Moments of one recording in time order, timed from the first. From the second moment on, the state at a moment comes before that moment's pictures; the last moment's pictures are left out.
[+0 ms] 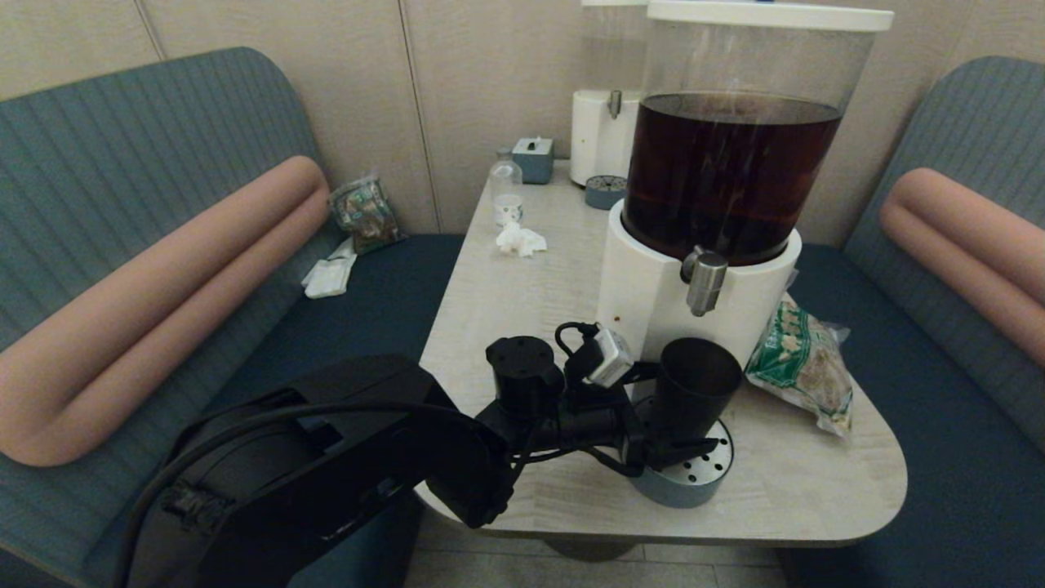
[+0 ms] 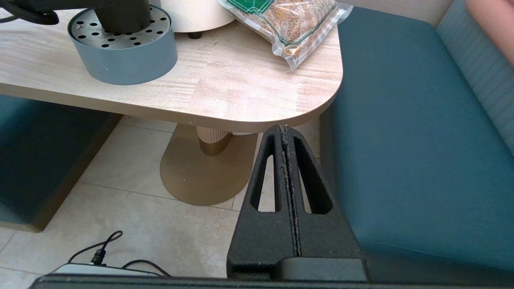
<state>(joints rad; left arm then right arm) -0.69 2.47 -1.27 -1.32 -0.74 0.03 0.00 0.00 -0.01 0.06 0.03 -0.06</state>
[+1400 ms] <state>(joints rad) -0.67 2.31 -1.00 -1.49 -0.73 -0.09 0.00 0.00 -0.01 0.06 0.03 -0.06</state>
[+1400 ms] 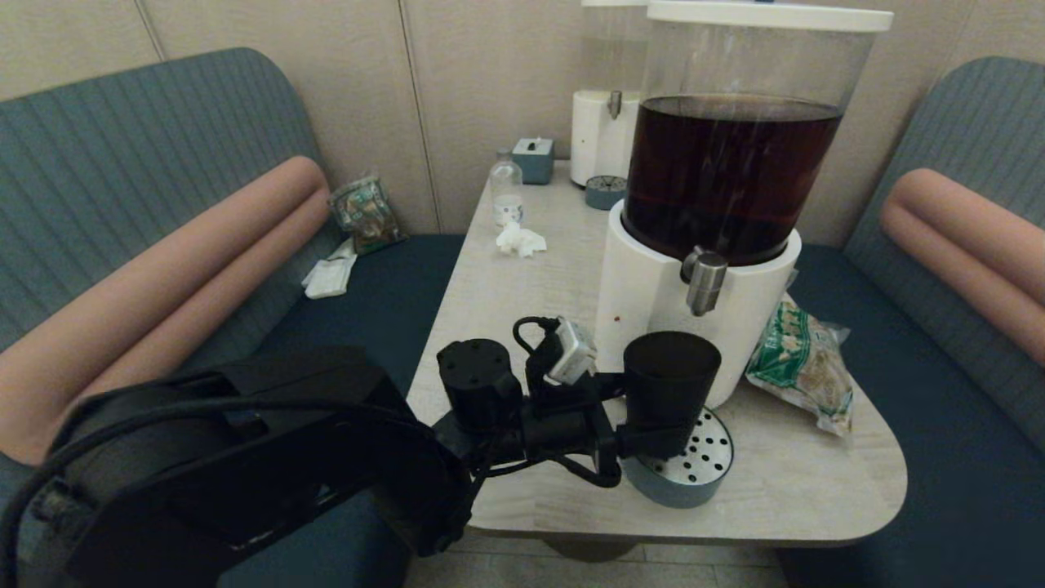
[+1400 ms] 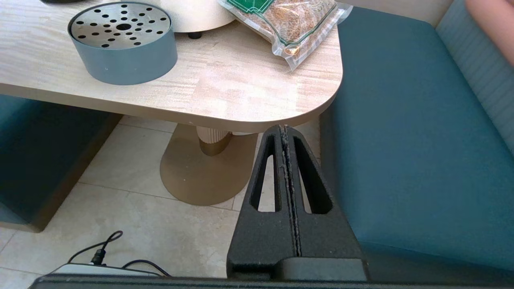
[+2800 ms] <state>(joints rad) -0.17 2.43 -1.09 -1.52 -0.73 -0.11 0.00 0.00 -0.01 0.06 0.03 -0.06</state>
